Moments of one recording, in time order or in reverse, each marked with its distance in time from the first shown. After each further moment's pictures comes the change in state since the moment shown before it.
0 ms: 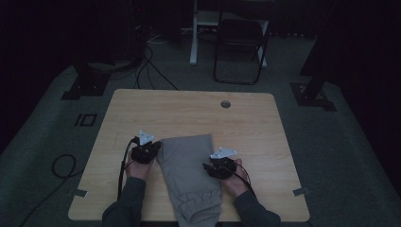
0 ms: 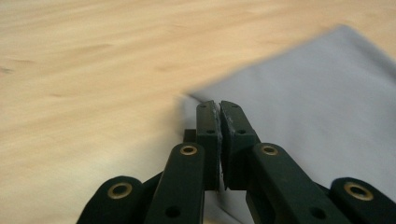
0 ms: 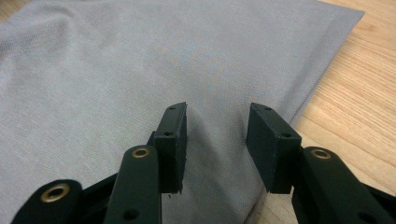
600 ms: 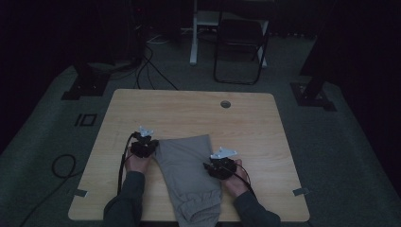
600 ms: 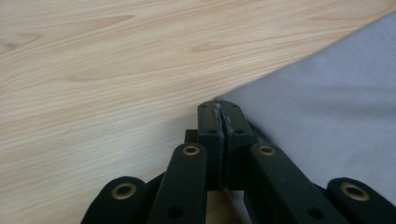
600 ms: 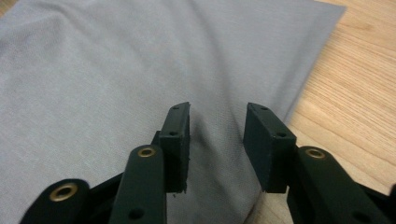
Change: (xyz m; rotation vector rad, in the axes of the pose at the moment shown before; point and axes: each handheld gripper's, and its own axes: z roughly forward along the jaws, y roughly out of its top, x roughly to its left) left arm 0.016 -0.005 0.010 0.070 0.052 -0.025; right arm 0.001 0.000 0.000 -0.001 -0.004 0.003
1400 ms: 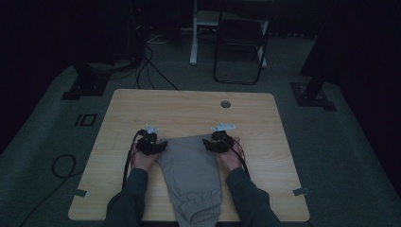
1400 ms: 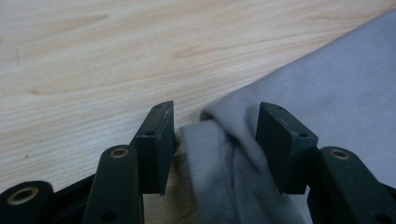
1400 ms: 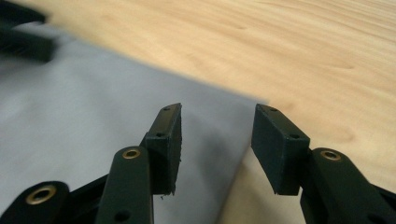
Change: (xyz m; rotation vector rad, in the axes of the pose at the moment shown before) left arm -0.011 0.010 0.027 0.047 -0.055 0.010; right arm -0.056 0.064 0.037 -0.016 -0.090 0.149
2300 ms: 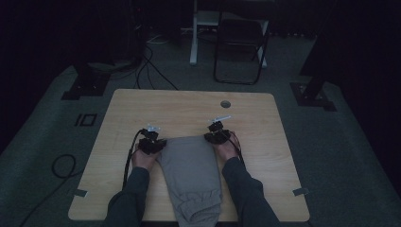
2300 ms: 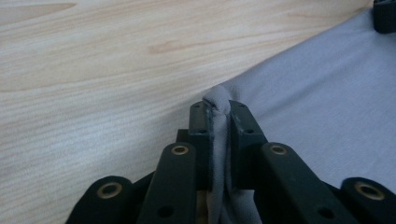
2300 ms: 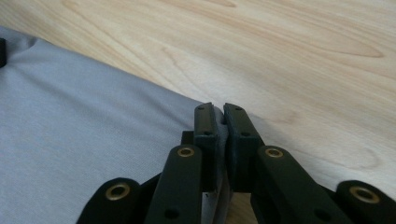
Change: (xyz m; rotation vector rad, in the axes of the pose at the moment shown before) left arm -0.001 0.009 0.000 0.018 -0.088 -0.016; right arm -0.016 0.016 0.030 0.133 0.045 0.048
